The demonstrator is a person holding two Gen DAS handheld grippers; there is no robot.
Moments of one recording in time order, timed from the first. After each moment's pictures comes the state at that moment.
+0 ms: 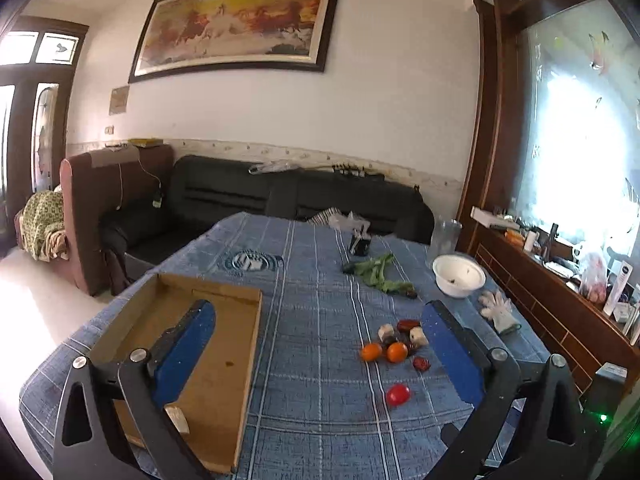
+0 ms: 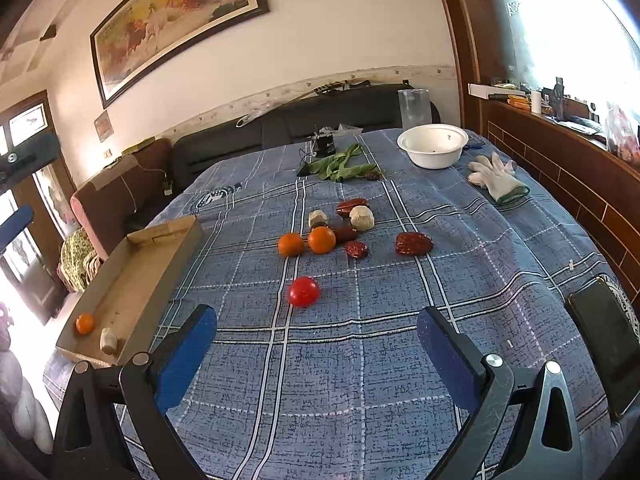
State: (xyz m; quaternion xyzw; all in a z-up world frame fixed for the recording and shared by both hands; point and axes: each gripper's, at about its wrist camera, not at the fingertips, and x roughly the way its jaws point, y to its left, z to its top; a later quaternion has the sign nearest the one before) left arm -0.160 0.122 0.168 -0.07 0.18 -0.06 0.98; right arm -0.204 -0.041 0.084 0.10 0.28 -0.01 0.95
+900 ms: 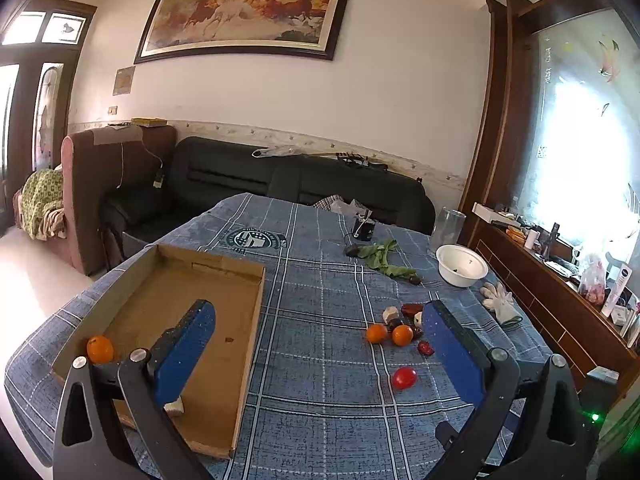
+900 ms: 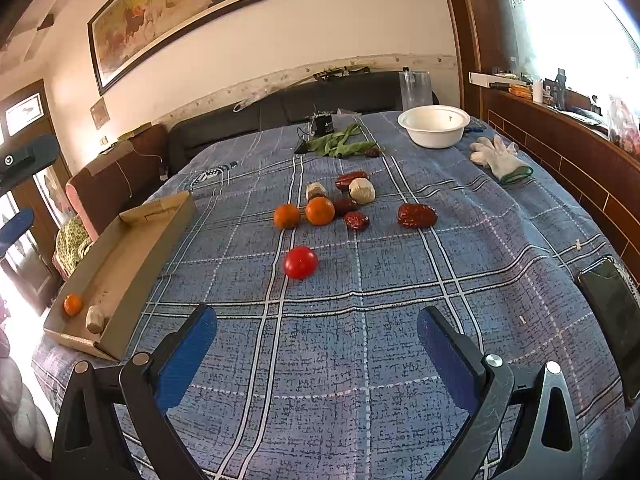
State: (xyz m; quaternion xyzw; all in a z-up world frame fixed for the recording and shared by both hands) left arm -0.164 0.132 0.141 -0.09 0.20 -0.06 0.97; right arm -0.201 -0.039 0.058 0.10 0.30 -0.02 0.95
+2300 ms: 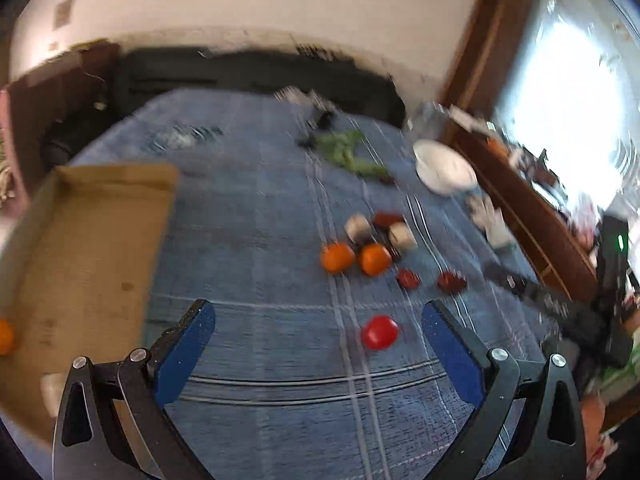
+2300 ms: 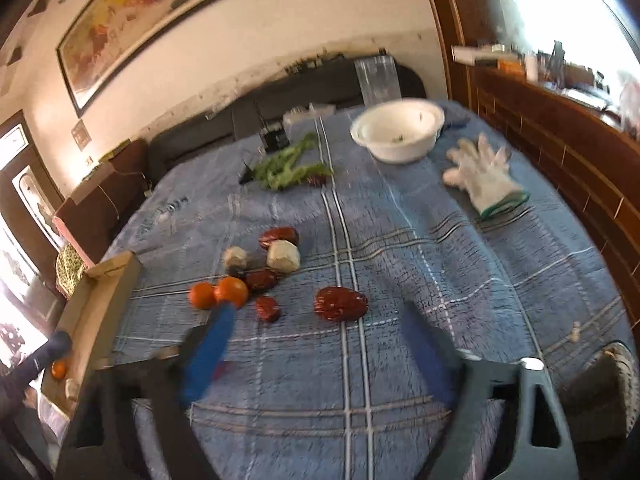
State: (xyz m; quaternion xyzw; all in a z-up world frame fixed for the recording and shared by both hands) left arm -0.056 0.069 0.068 -0.07 0.39 -0.15 0.91; right arm -0.089 -0.164 0.071 0.16 0.35 -0.02 0.92
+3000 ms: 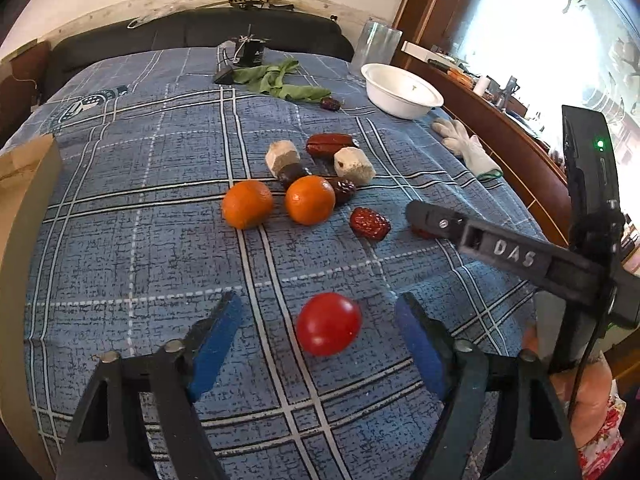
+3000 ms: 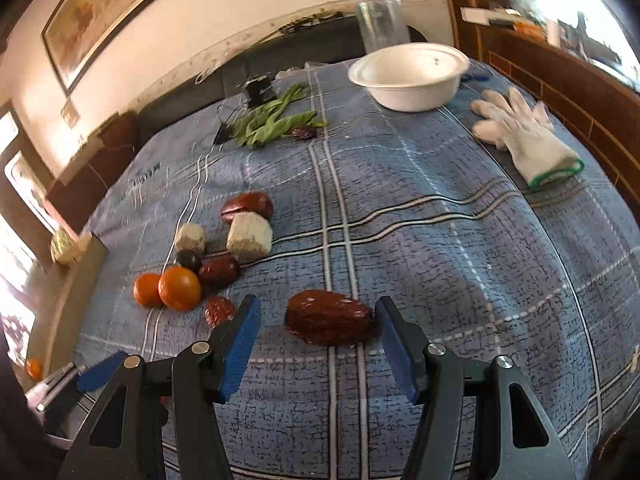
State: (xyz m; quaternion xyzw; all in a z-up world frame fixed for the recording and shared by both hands) left arm -0.022 0.007 0.010 -0.02 0.44 -0.24 0.87; right arm -0.041 -0.156 0.026 0.13 0.39 0.00 0.91
